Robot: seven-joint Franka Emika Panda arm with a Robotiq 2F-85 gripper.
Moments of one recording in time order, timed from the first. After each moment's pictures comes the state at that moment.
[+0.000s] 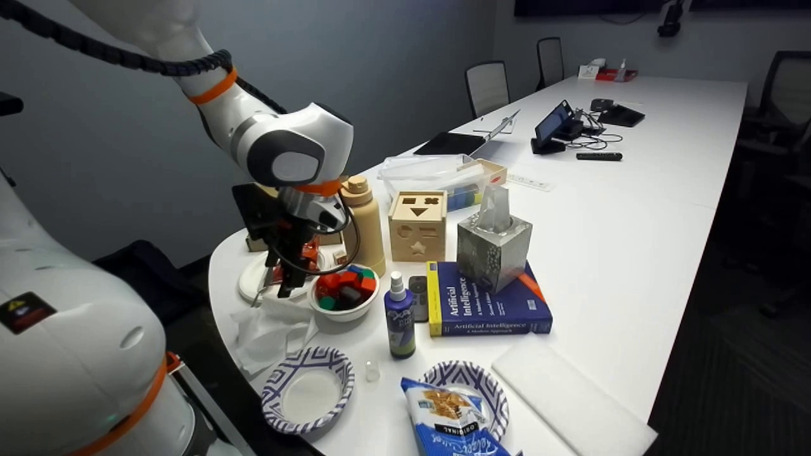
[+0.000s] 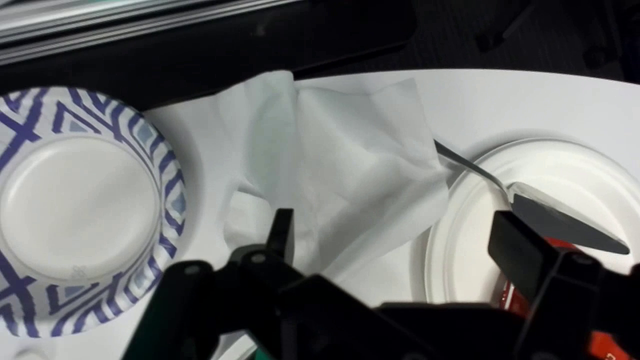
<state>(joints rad) 0.20 -0.11 0.17 -2.74 0.53 2.26 0.22</state>
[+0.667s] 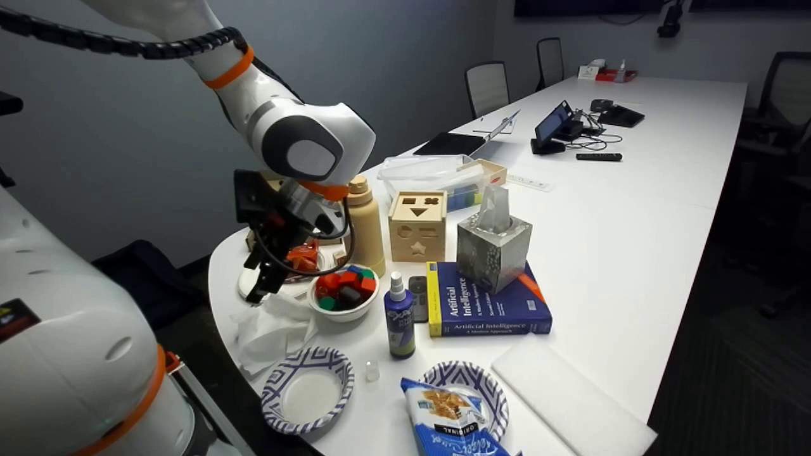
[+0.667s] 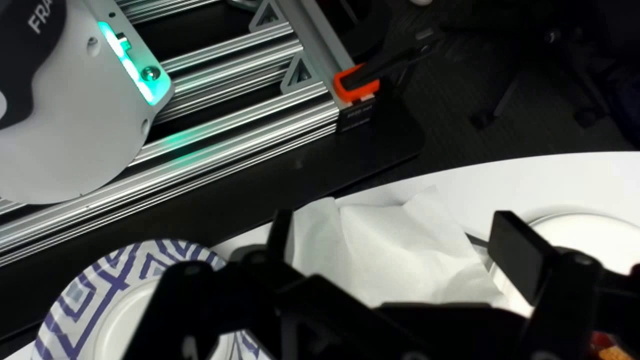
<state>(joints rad) 0.13 -0.19 0.11 -2.74 0.52 1.93 0.31</state>
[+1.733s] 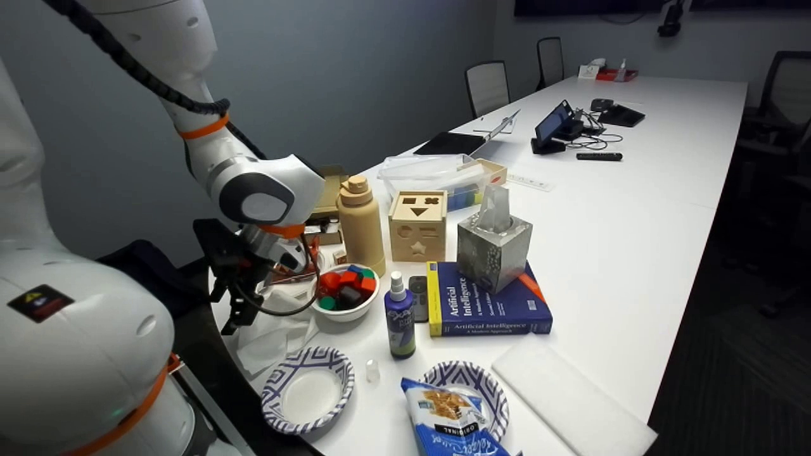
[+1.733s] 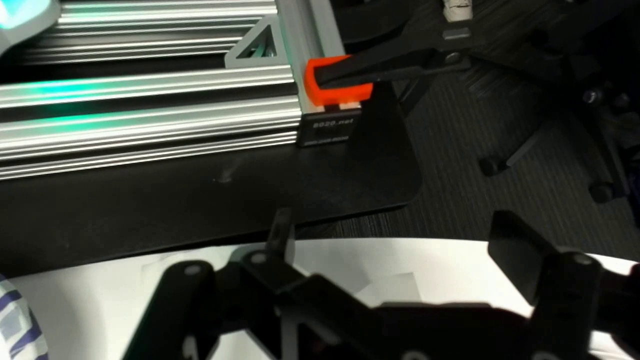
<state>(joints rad) 0.28 0.10 0.30 -2.75 0.73 2.27 0.08</state>
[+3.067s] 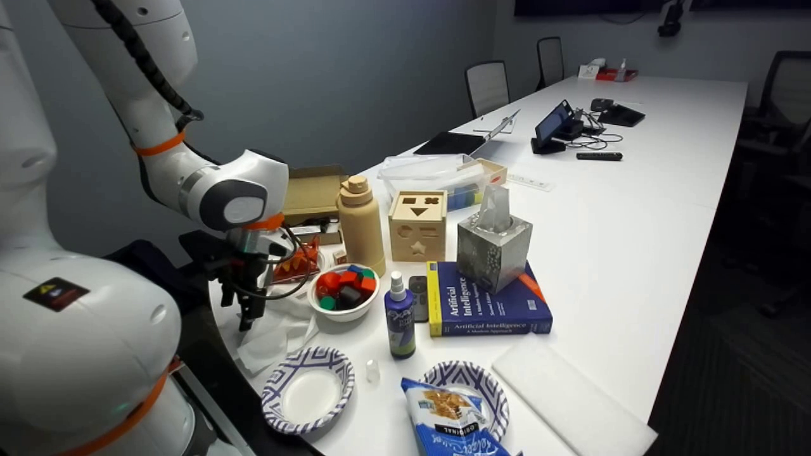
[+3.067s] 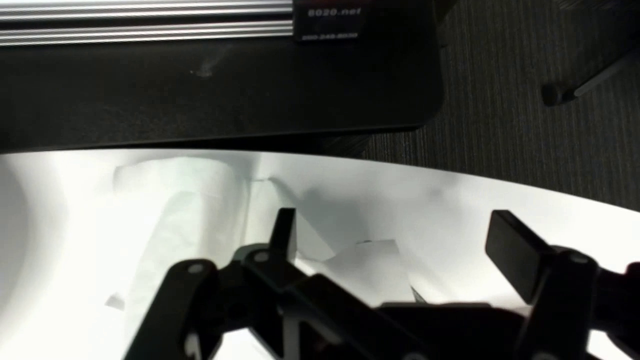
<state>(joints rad) 0.36 0.16 0.38 -2.74 0.55 2.57 0.27</state>
